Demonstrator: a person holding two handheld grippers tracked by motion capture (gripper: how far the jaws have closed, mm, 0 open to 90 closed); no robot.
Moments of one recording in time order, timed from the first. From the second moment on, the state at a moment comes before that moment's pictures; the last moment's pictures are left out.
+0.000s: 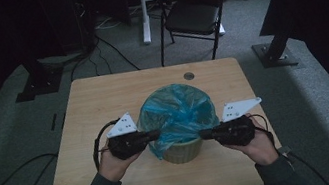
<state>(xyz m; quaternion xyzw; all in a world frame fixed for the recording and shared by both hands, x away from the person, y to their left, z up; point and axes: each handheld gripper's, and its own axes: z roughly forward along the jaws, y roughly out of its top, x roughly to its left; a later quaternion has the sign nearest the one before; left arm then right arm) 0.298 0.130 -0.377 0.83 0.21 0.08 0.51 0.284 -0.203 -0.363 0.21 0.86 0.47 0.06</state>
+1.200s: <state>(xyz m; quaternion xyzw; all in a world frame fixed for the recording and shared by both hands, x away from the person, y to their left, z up) 0.276 0.132 -0.408 0.83 0.21 0.06 0.51 0.272 -0.202 -0.383 0.21 0.87 0.45 0.05</state>
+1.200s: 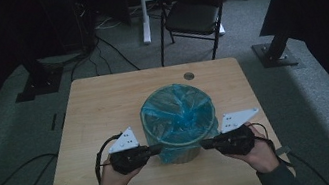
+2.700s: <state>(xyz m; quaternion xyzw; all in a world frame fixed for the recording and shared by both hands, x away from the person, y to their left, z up) 0.292 0.147 -0.382 0.82 0.20 0.06 0.54 0.272 -0.236 -0.388 0.25 0.85 0.46 0.06</state>
